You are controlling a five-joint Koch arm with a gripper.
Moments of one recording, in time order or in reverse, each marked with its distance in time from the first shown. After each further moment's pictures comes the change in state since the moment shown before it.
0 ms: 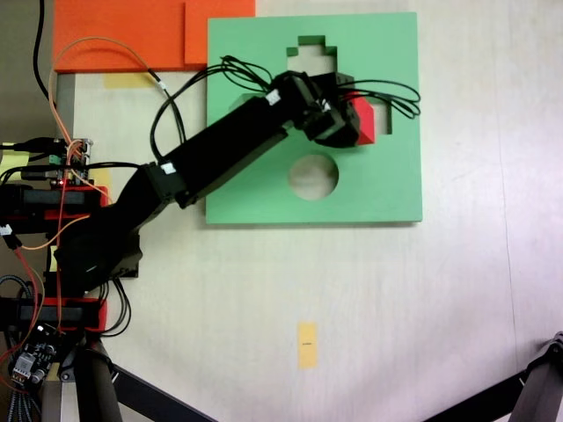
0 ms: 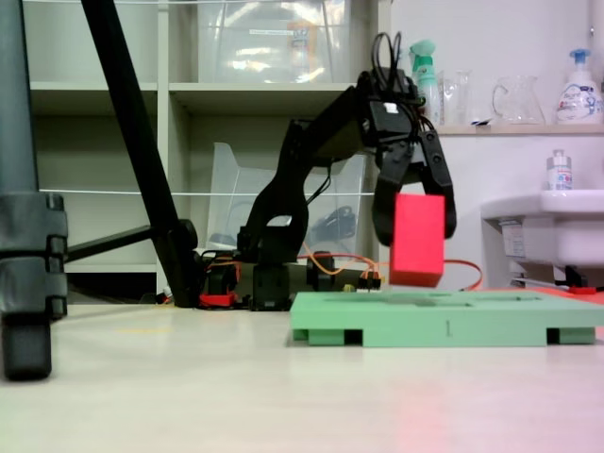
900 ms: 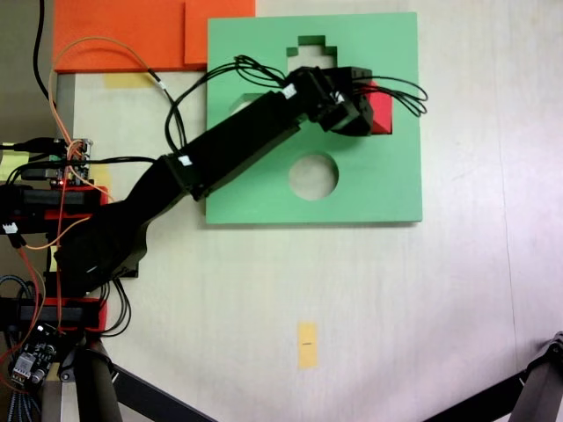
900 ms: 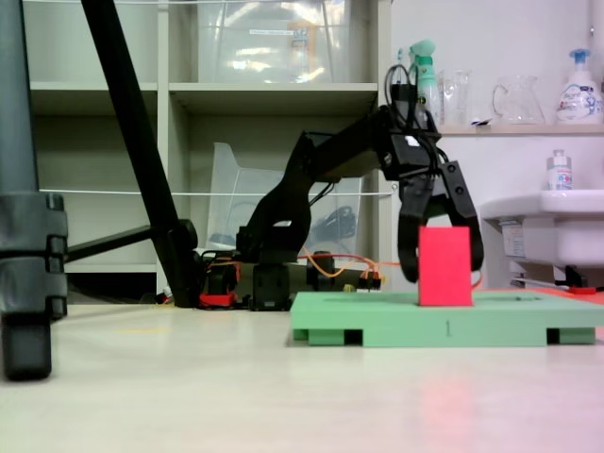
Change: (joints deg) arm -2.4 -8.7 -2.5 -9.0 8.3
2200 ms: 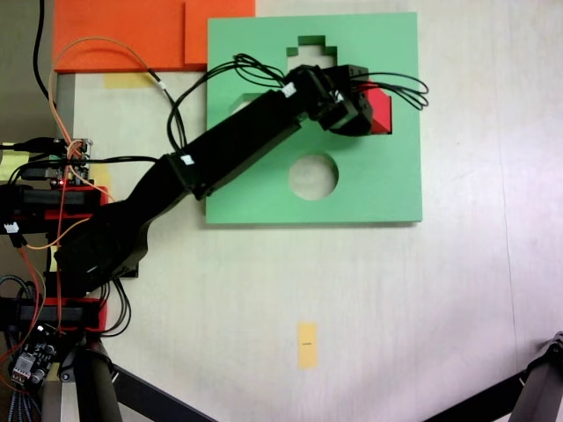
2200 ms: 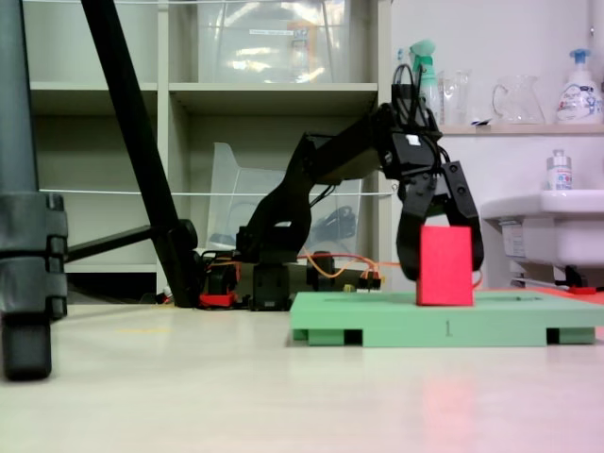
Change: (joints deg) arm 0.0 -0.5 -2.6 4.0 -5.8
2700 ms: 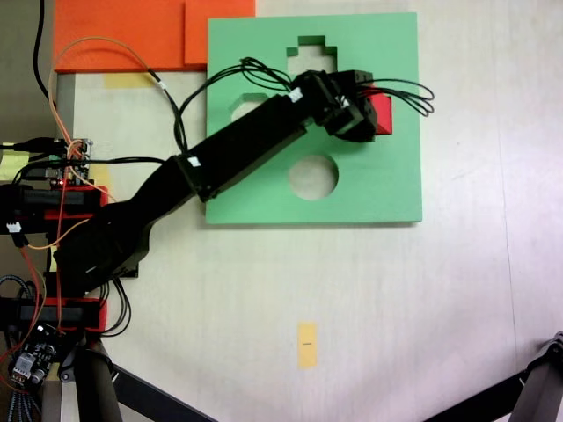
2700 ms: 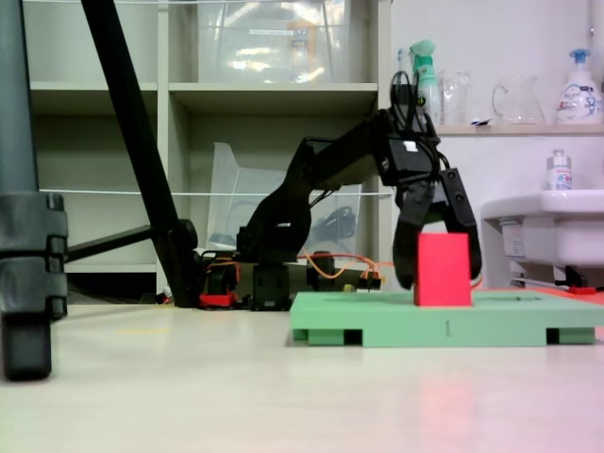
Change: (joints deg) arm 1.6 -4.5 -2.2 -1.1 0.3
